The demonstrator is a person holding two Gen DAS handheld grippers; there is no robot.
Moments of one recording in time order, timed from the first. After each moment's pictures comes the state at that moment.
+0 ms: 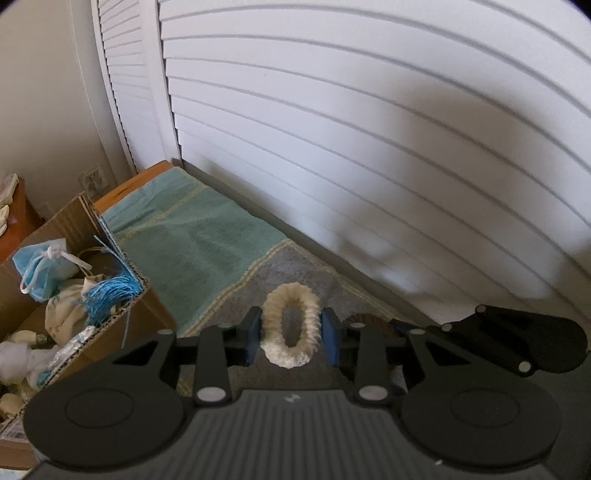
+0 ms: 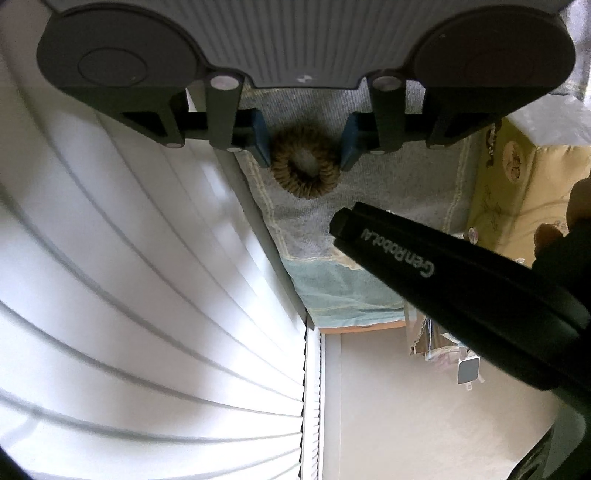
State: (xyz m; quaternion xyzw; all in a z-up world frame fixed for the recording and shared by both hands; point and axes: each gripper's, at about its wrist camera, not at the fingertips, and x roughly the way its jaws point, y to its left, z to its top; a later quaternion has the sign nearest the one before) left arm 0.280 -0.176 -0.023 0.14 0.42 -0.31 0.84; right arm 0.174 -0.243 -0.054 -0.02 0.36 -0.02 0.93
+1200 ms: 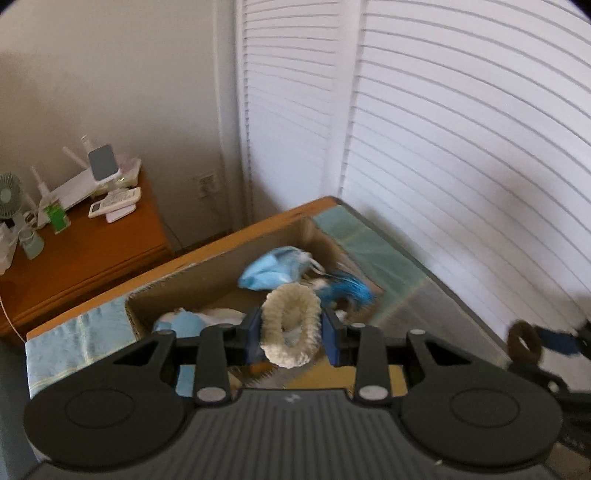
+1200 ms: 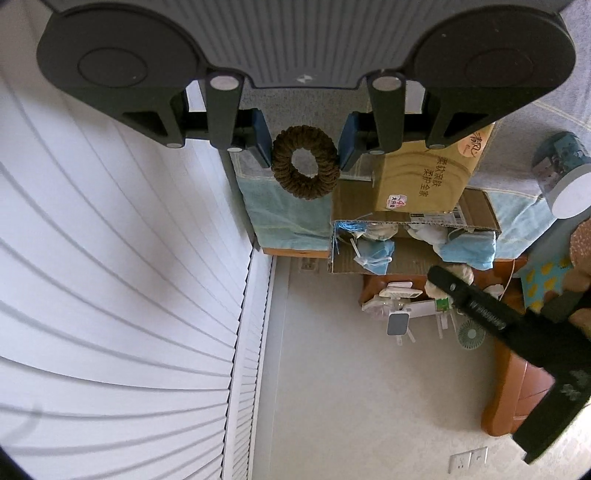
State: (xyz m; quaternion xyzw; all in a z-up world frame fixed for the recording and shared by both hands) left arm 0.308 -0.012 0.055 0.07 0.40 -0.19 0.90; right arm 0.121 -0.208 0.034 -0.07 0.29 0.06 0.95
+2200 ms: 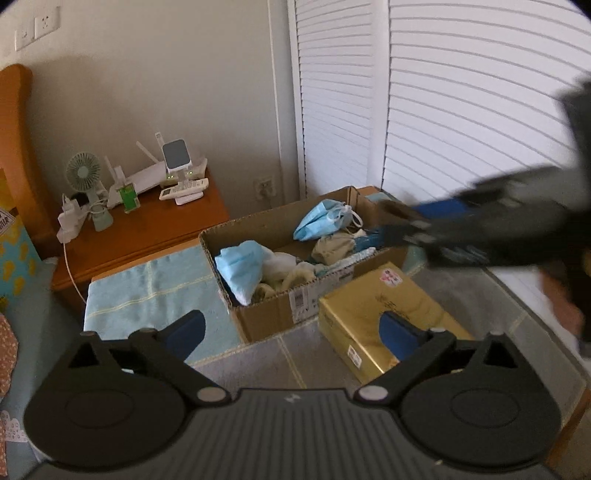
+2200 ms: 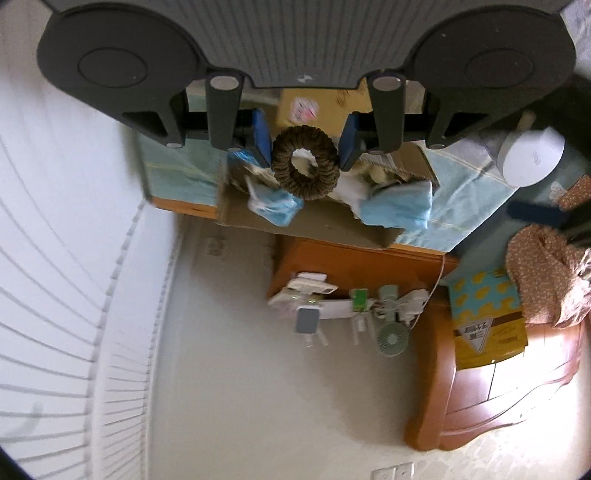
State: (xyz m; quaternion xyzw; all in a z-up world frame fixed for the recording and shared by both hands) left arm 0.189 0.022 0.049 0.08 0.35 -0.11 0.93; right arm 0.232 -0.133 0.054 -0.08 0.32 0.21 0.92
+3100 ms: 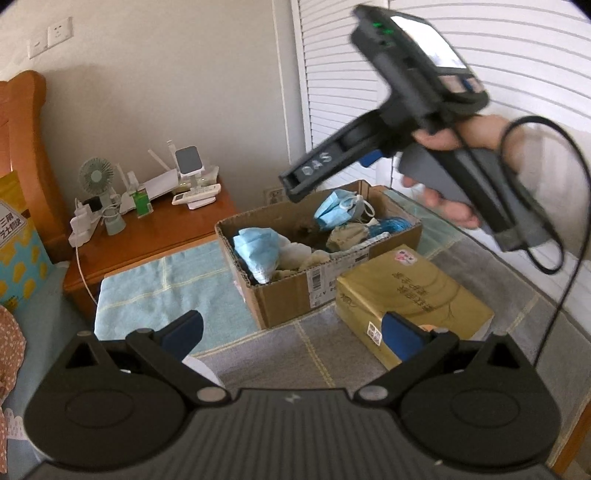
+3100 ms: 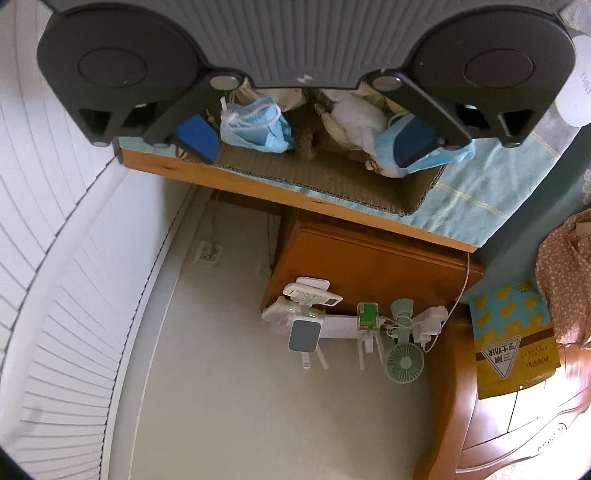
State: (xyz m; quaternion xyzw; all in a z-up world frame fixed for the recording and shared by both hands) left arm 0.171 0.038 0.026 0.09 0.32 -0.09 0.94; right arm 0.323 -0.074 0.051 -0.11 0.36 0.19 0.91
